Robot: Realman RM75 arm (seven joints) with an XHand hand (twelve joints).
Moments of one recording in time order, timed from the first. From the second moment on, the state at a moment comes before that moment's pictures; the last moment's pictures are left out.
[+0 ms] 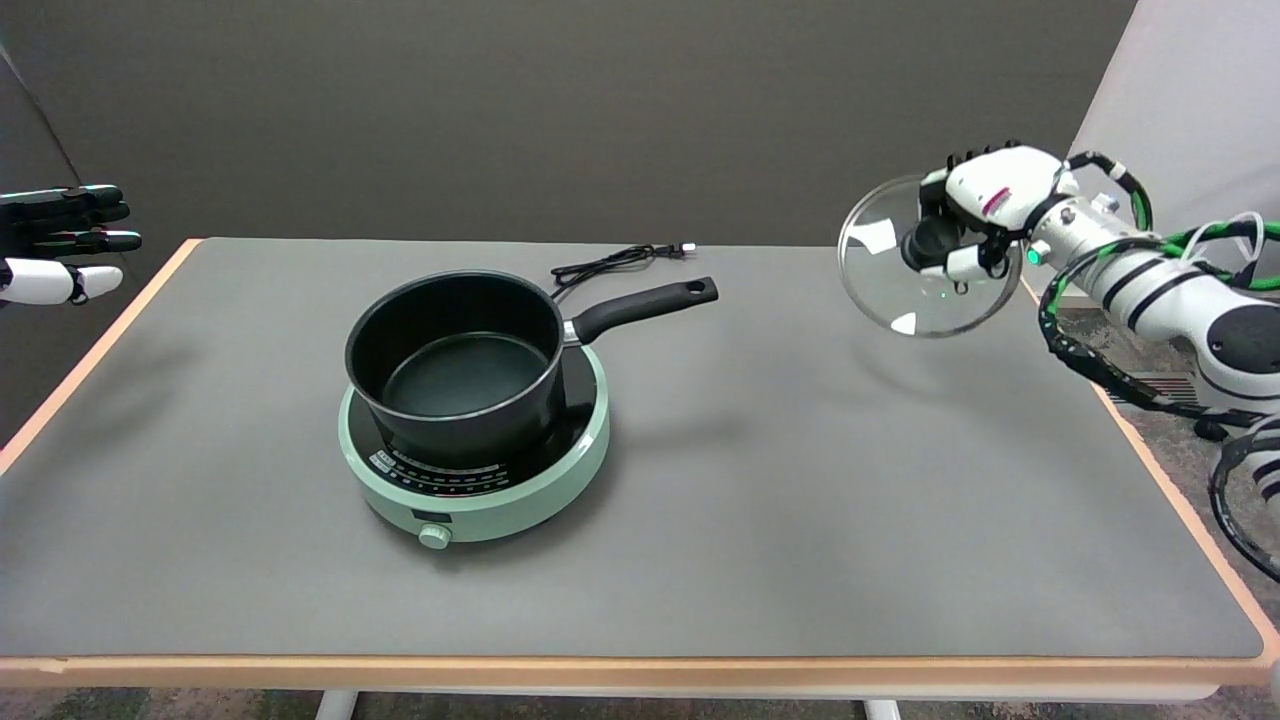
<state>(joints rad) 0.17 -0.86 -1.23 1.37 -1.57 0.39 1.98</state>
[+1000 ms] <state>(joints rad) 0.19 -0.84 -1.36 1.16 -1.53 0.40 1.98</state>
